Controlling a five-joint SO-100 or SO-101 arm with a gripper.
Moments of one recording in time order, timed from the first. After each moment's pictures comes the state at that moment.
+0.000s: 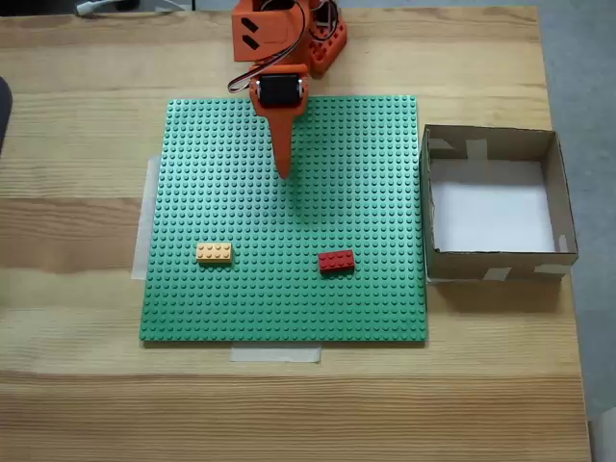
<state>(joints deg) -1.6 186.5 182.5 44.2 -5.8</state>
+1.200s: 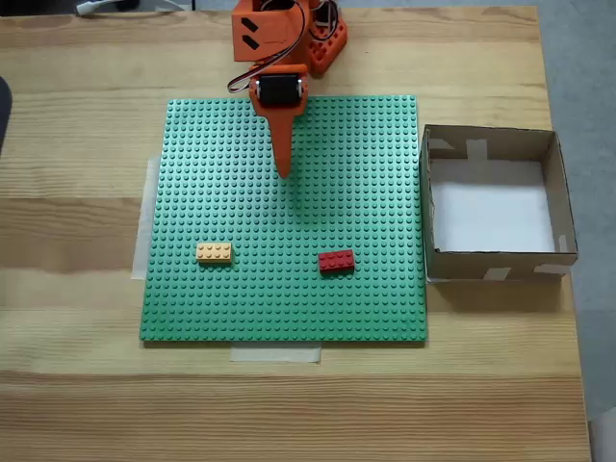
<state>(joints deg) -1.6 186.5 182.5 44.2 -5.0</state>
